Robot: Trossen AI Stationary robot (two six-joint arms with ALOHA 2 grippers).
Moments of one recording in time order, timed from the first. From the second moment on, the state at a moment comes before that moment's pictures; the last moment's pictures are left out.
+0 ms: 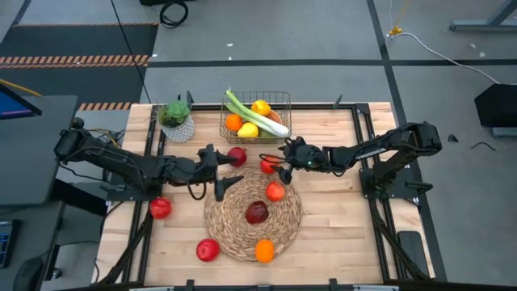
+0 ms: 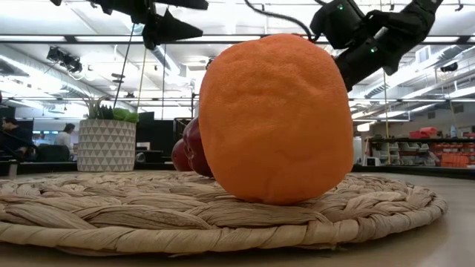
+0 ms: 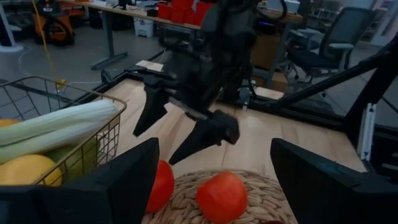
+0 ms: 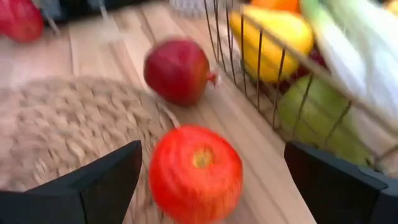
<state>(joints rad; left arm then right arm) -0.22 1.13 0.66 0.28 -0.47 -0.25 -0.05 1.50 0.63 0.37 0.32 0.23</state>
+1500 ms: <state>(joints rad) -0.21 1.14 0.66 0.28 -0.41 -0.28 -0.08 1.88 0.69 0.69 0.27 0.13</state>
